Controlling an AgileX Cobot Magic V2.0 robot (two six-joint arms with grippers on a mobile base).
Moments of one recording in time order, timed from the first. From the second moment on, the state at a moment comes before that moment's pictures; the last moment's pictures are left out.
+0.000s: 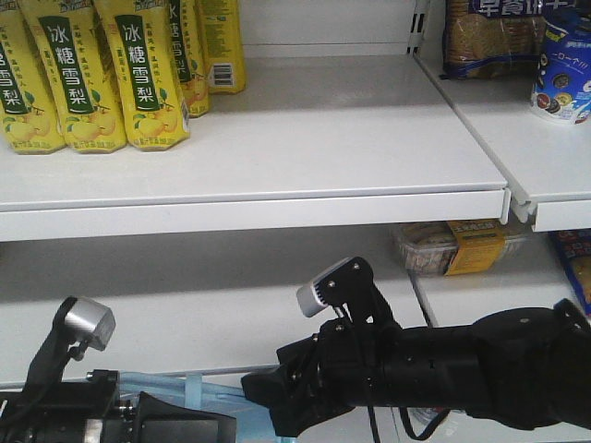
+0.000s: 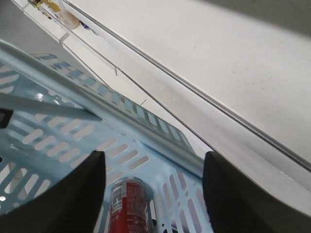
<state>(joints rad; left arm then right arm) -0.28 1.20 -0.36 1.44 -1.13 -2.05 0.62 1.49 -0.66 1.71 0.48 -1.54</state>
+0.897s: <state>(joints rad) -0.28 1.20 -0.36 1.43 -1.13 -2.05 0.62 0.48 -0.10 1.58 -0.03 -1.31</state>
